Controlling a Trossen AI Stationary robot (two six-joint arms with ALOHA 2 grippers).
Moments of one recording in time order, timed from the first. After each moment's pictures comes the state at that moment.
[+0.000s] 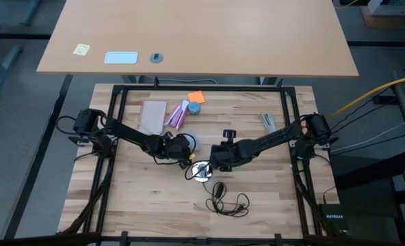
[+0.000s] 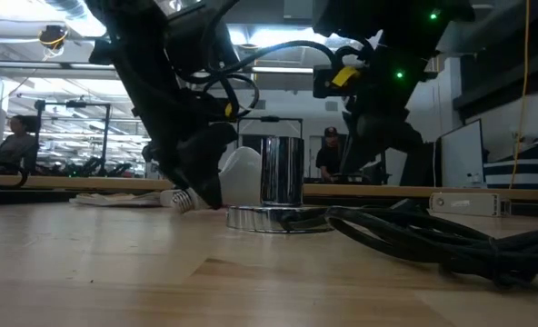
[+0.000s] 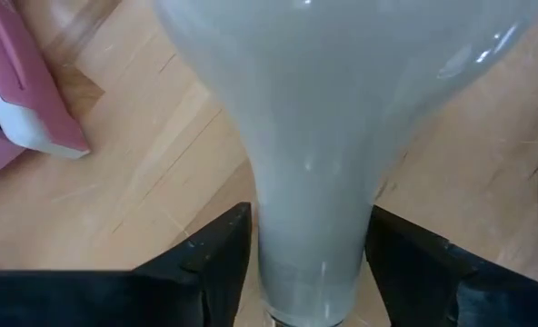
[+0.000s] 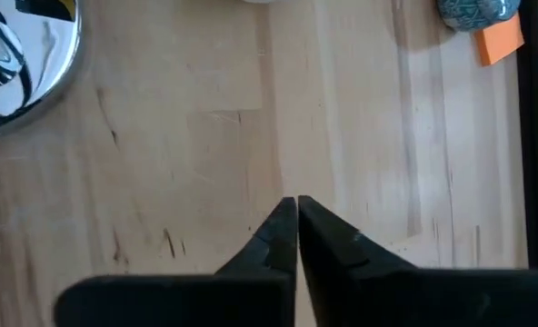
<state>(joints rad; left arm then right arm) -0.13 1.75 0.91 -0.30 -0.45 -0.67 0.22 1.82 1.18 -0.67 0.56 0.17</state>
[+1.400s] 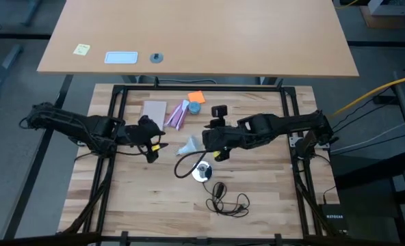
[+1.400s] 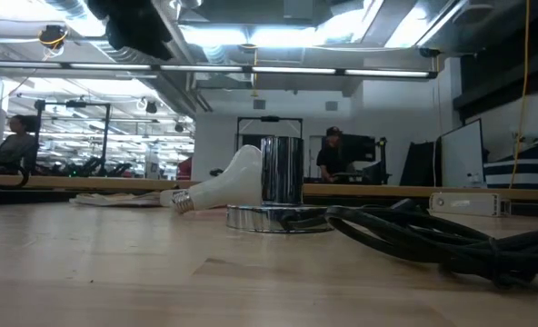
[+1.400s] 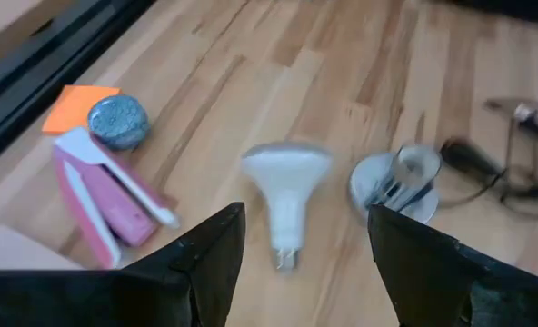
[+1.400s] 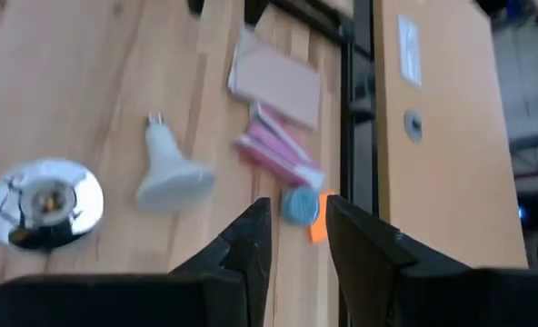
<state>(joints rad) -0.22 1.02 0.91 -0.62 -0.42 -0.44 0.24 1.81 2.03 -1.15 0.57 -0.24</state>
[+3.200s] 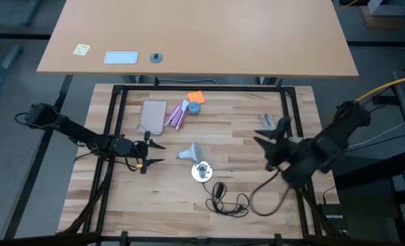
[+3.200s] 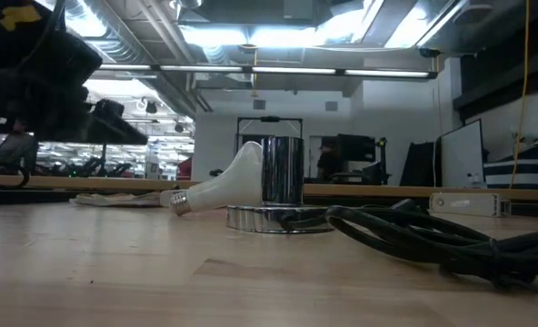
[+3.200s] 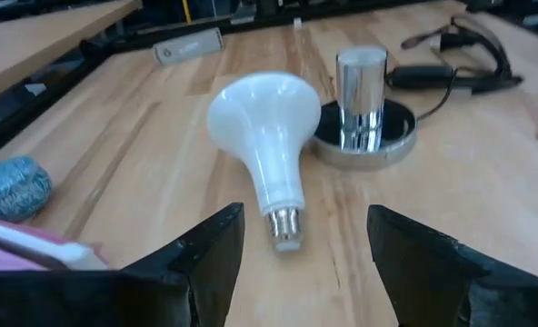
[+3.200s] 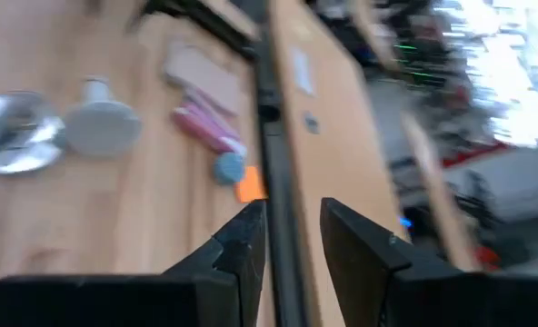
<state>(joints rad) -0.25 0.95 0.01 0.62 -0.29 0.06 0.71 1.31 1.58 -1.37 1.04 0.14</state>
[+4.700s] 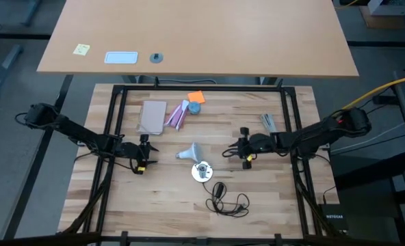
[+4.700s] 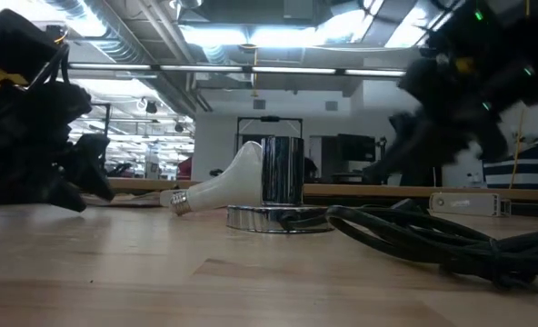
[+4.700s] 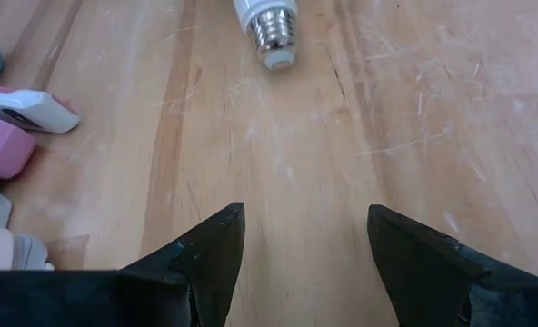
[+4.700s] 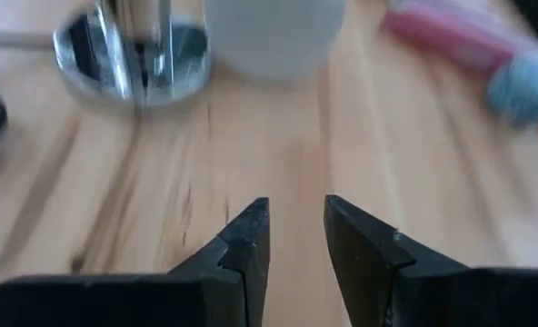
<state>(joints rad) -0.25 0.93 0.01 0.23 -0.29 0.06 0.08 1.30 0.38 0.34 0.14 -0.20</state>
